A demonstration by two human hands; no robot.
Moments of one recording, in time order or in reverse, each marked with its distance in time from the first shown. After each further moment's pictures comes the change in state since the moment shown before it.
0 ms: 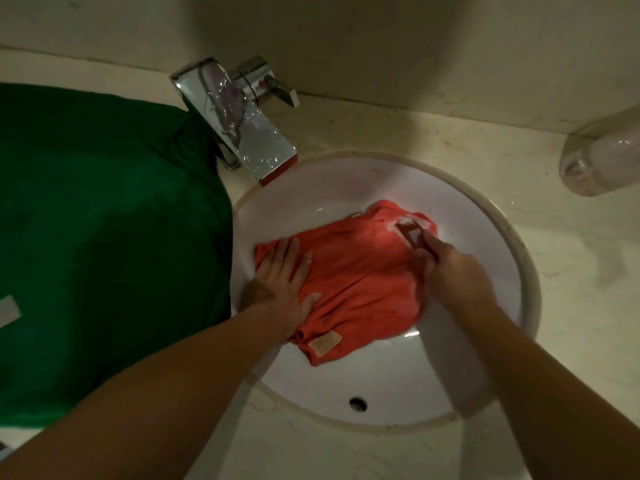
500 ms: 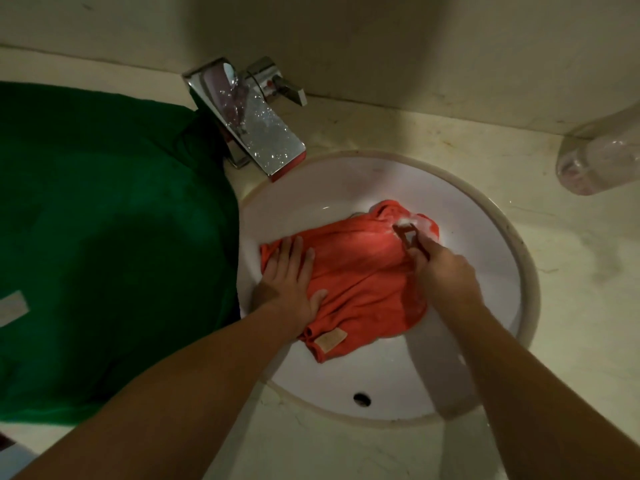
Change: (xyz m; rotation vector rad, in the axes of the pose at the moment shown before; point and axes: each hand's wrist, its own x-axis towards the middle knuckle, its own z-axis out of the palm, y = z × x) left_hand -0.002 0.012 -0.001 -0.003 -0.054 -0.102; right_hand -0.010 -0.009 0.006 0.128 0.050 0.194
